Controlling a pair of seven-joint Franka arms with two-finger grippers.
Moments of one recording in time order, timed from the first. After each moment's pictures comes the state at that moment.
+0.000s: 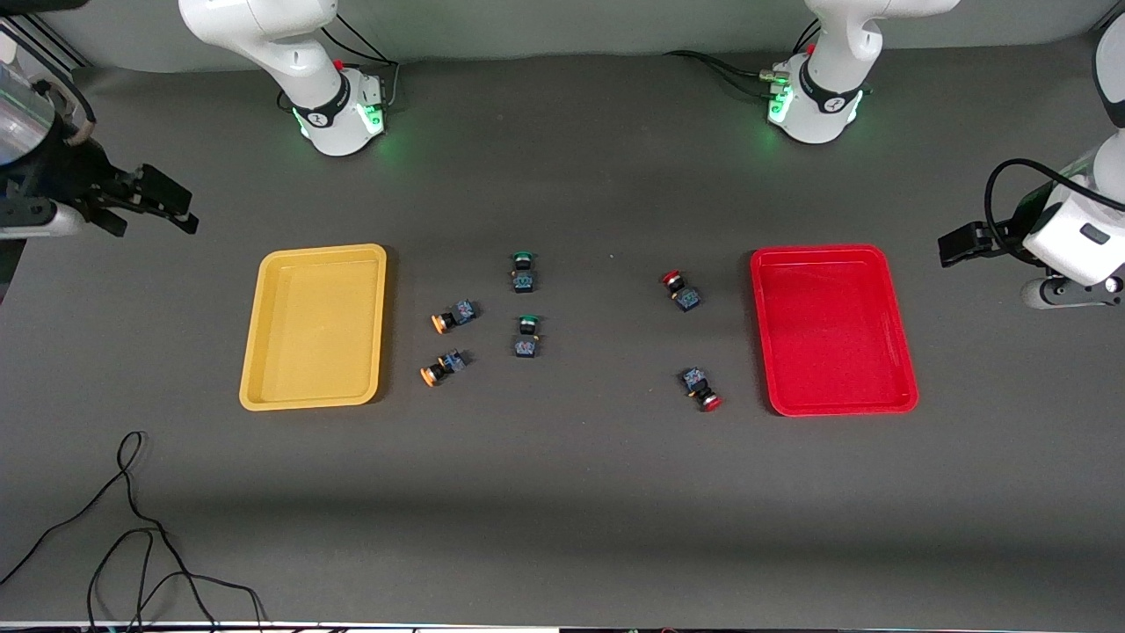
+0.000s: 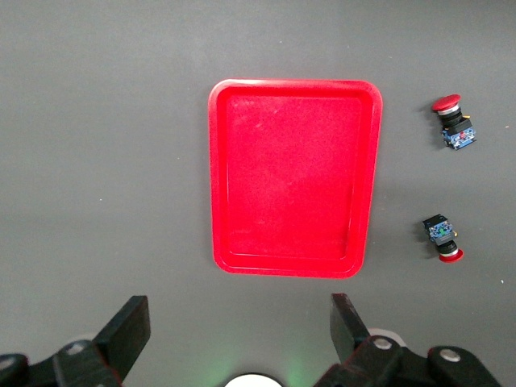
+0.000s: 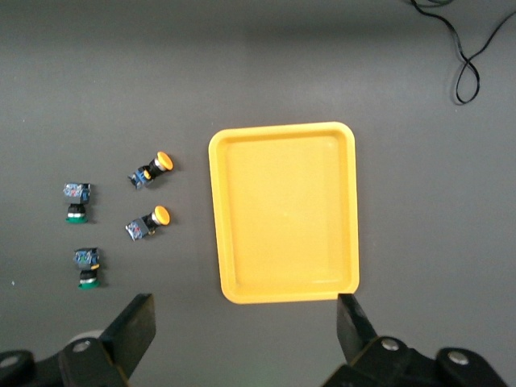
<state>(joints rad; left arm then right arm) -0.06 0.04 0.02 -1.64 0.05 1.53 -0.11 0.17 -0.14 -0.10 -1.75 0.01 1.64 0.11</state>
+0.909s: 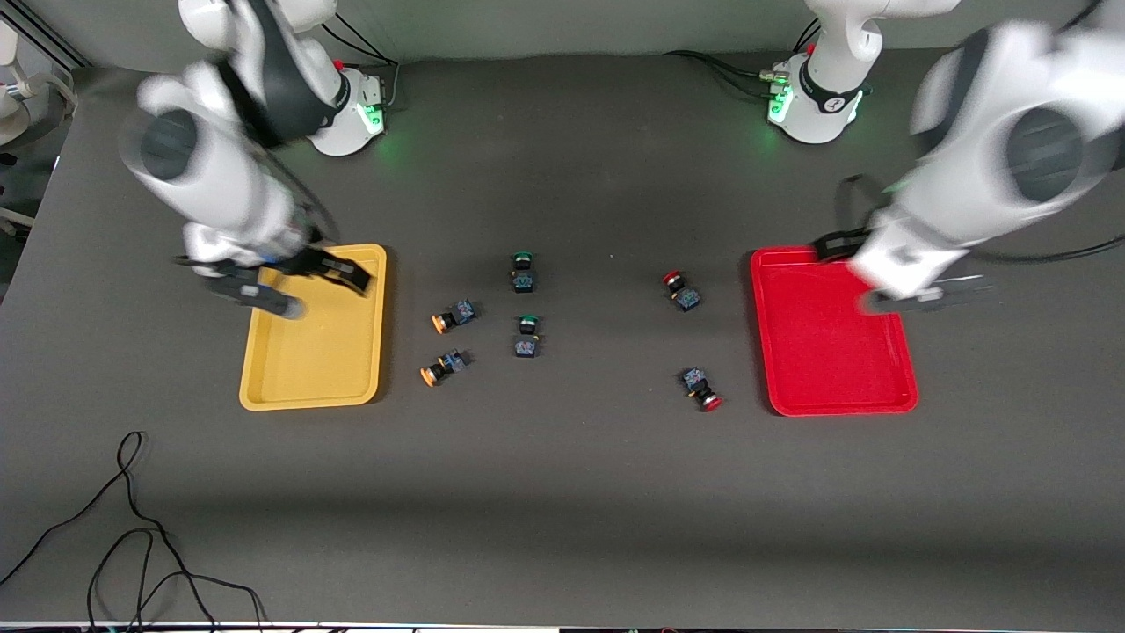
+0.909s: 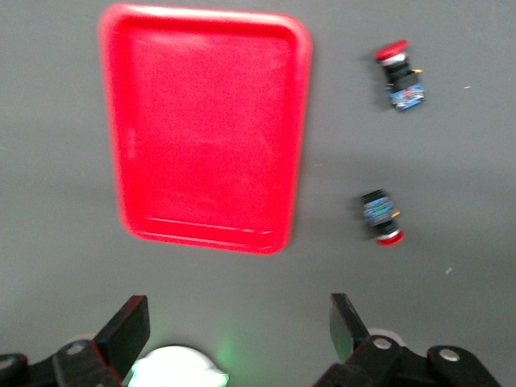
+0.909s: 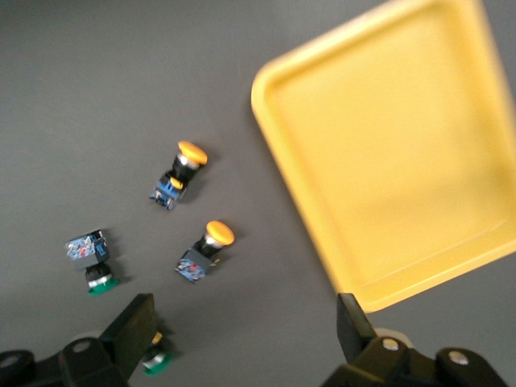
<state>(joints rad) -0.14 0.14 -0.23 -1.76 0.02 1.64 -0.52 0.32 0.04 0.06 -2.12 0.05 2.09 0.84</state>
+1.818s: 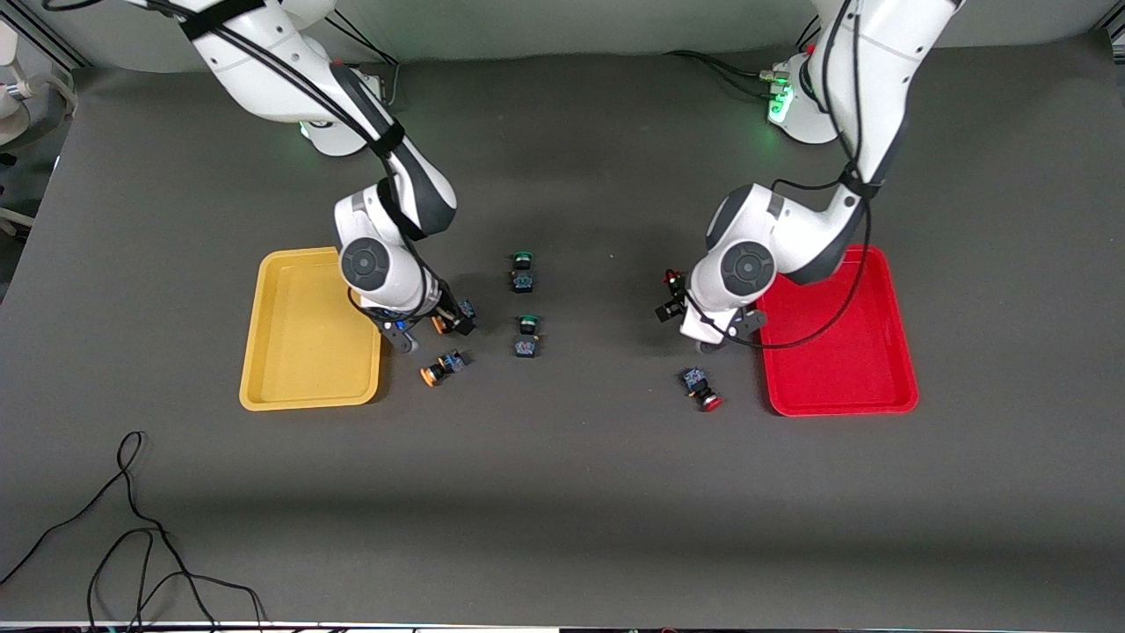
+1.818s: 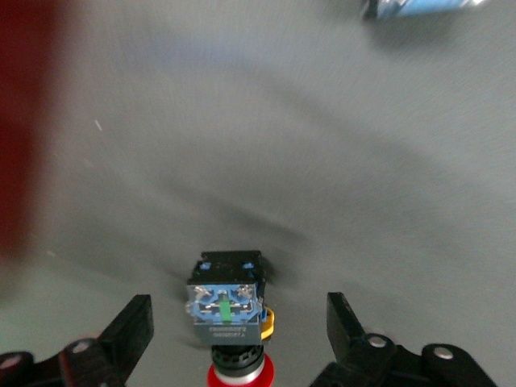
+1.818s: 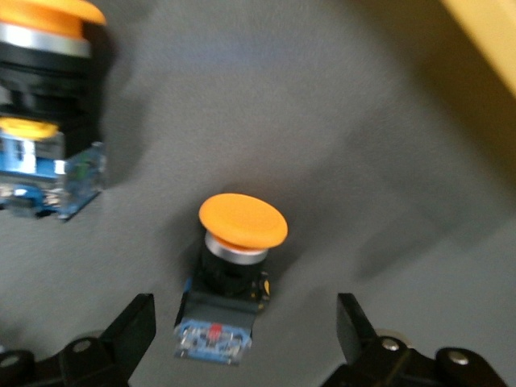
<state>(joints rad) -0.31 0.48 -0.26 -2.10 -0.10 2.38 -1.00 0.43 0.47 0.08 -2.15 0.20 2.47 1.16</state>
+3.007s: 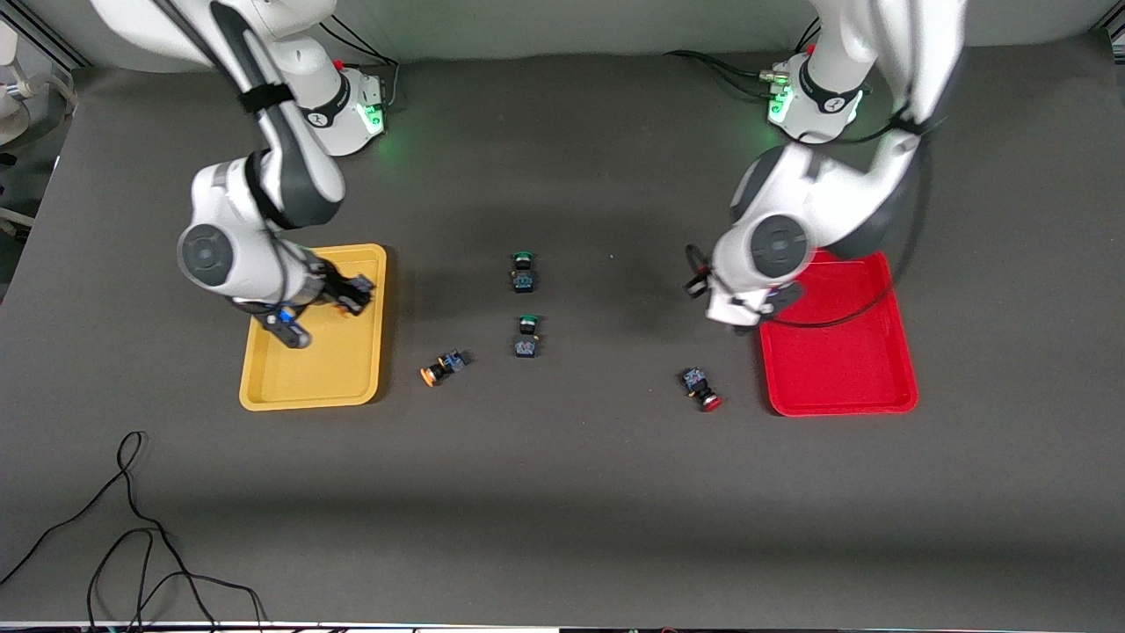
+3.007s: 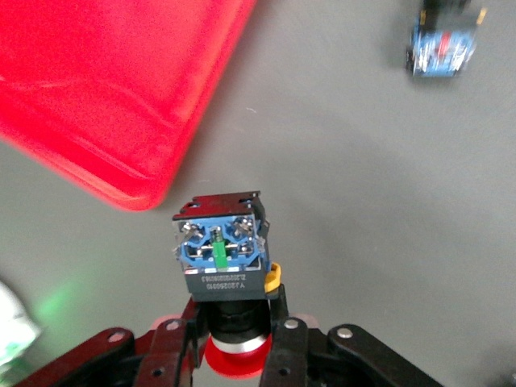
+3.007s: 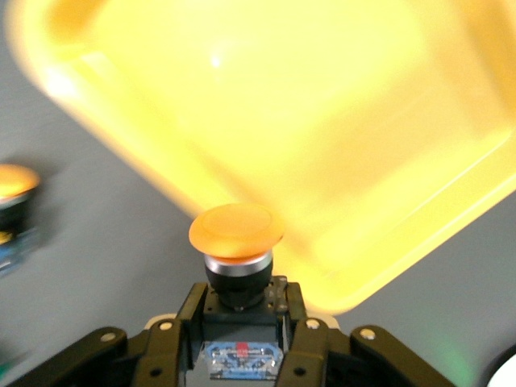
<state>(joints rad) -0.24 0.23 -0.23 -1.93 -0.10 1.84 -1.01 0.35 0.15 -0.19 -2.25 0.17 2.13 0.74</state>
